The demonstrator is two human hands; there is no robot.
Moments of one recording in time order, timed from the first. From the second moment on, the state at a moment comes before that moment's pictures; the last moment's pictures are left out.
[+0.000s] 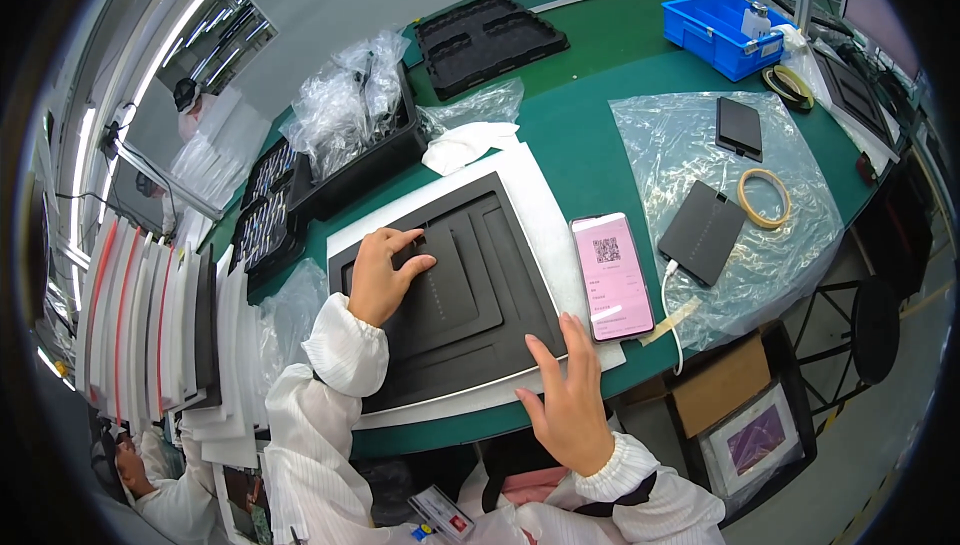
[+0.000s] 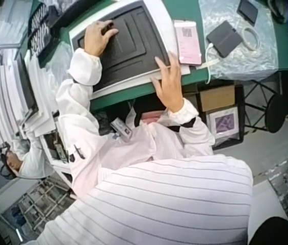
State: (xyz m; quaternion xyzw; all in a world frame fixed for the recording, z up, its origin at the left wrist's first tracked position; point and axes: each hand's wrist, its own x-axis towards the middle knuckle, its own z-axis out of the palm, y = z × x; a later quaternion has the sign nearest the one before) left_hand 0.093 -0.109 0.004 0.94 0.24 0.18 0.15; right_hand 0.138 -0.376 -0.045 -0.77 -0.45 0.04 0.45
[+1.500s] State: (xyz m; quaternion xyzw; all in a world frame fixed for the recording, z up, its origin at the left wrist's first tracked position) left_hand -0.010 -0.208 0.019 0.97 0.15 0.06 0.15; right_hand 0.156 -0.367 -0.014 -0.78 -0.55 -0.14 0.24
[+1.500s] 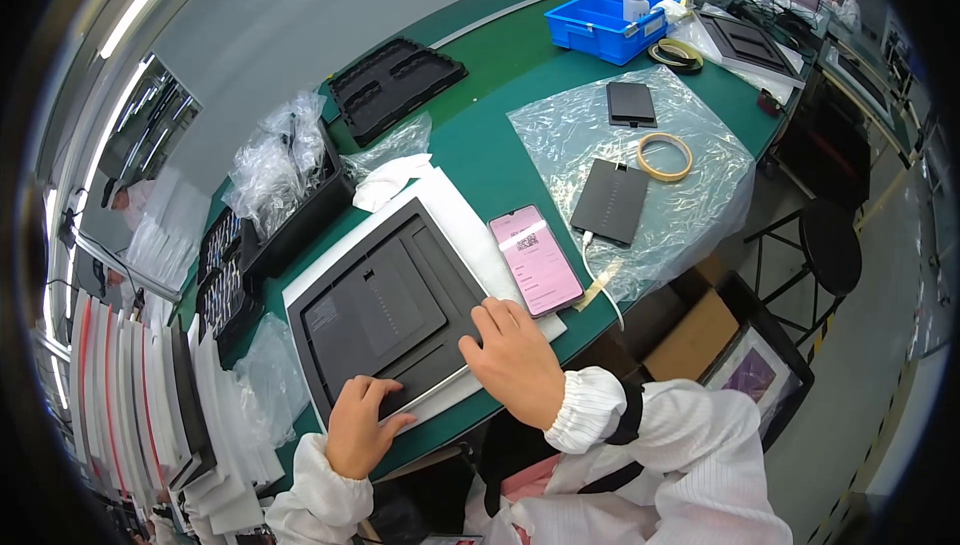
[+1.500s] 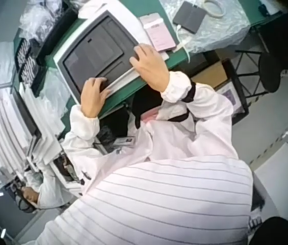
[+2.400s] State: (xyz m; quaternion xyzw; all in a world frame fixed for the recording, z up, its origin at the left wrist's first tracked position) left_hand -0.050 -0.085 0.087 0.82 0.15 0.51 0.22; right_hand 0.262 -0.257 0.160 -0.75 -0.56 0.19 0.28
